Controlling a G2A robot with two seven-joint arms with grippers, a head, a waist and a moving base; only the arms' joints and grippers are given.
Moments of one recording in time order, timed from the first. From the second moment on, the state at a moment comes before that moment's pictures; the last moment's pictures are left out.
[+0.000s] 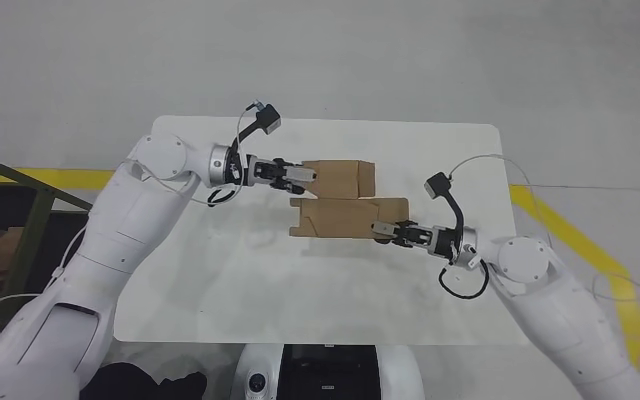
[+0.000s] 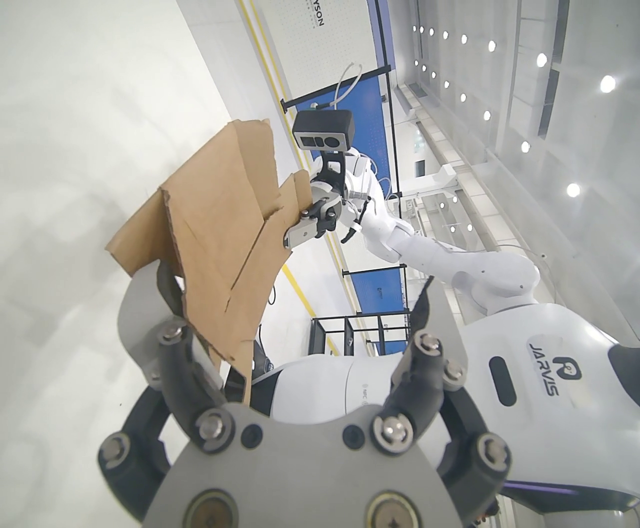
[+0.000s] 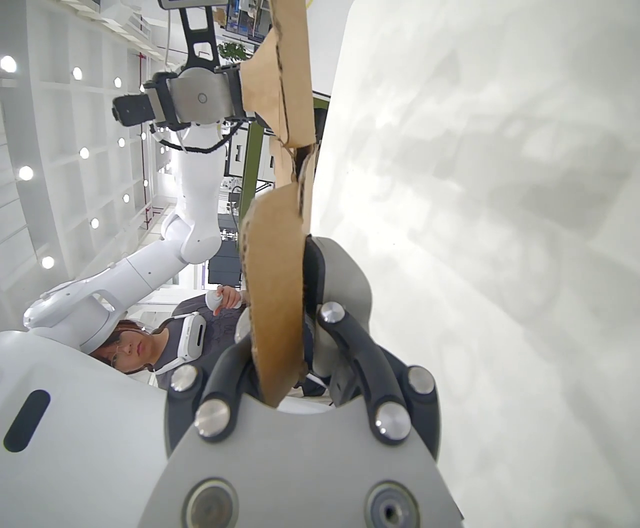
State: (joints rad) left arm 0.76 -0.96 -0.97 -1.35 -0.50 -0.28 -1.25; right arm -1.22 -0.89 1.07 -1.66 0.32 -0.30 0.83
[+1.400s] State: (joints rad) left arm 0.77 -0.97 -0.99 -1.40 -0.26 -0.12 -1.11; right arm -1.29 -0.90 1.14 -1.77 0.14 -0.21 0.73
